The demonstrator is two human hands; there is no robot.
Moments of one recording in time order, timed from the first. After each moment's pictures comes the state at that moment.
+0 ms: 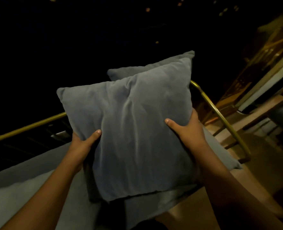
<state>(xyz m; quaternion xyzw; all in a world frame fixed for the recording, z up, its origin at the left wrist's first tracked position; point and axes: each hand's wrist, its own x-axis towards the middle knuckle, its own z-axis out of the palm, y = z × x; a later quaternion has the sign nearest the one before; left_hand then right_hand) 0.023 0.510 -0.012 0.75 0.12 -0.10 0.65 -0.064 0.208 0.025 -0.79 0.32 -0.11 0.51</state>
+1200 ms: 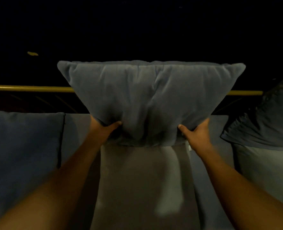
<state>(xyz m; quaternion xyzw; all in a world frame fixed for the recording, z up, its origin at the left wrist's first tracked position) 0.113 0.960 -0.127 0.81 0.21 0.02 0.55 0.119 0.647 -0.114 -0.85 0.18 0.02 0.50</state>
